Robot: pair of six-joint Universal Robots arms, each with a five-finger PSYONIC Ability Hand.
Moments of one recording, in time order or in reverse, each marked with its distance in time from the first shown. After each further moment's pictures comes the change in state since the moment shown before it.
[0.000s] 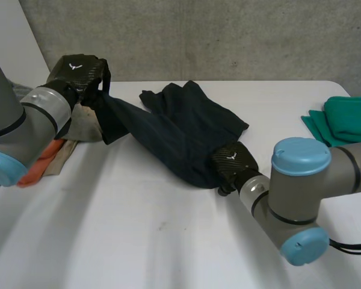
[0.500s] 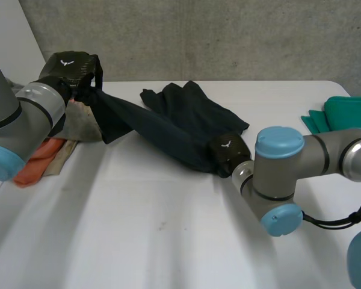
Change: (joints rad) left arm 0.014 -0.008 0.034 -0.038 -0.045 -0.022; right arm -0.011 0.202 -0.292 0.056 0.044 -0.075; left_hand 0.000 0.000 0.000 0.000 0.000; right_hand 0.422 0.518 0.528 0.546 0.527
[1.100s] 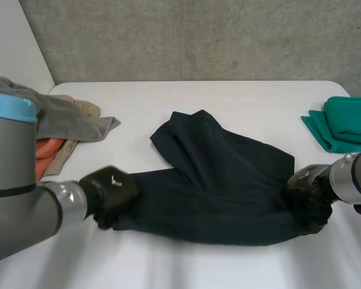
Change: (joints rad) left arm -0.125 0.081 -0.337 -0.437 0.128 0.529; right arm -0.286 -0.395 0.069 1.072 -0.066 -0.379; left_hand 0.000 0.000 0.000 0.000 0.000; right_hand 0.000 0.000 0.009 0.003 0.007
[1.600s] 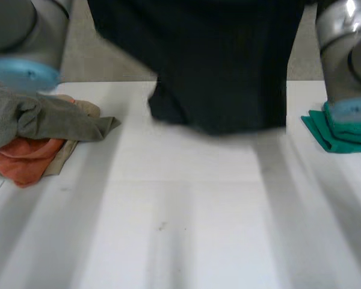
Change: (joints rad) left arm -0.019 -0.302 1.081 0.548 -0.262 -0.263; right arm 0.093 0.018 -0.325 -1.307 0.081 0.320; left_hand 0.000 0.001 0.001 0.000 0.000; right_hand 0.016 0.013 0.004 0.001 0.018
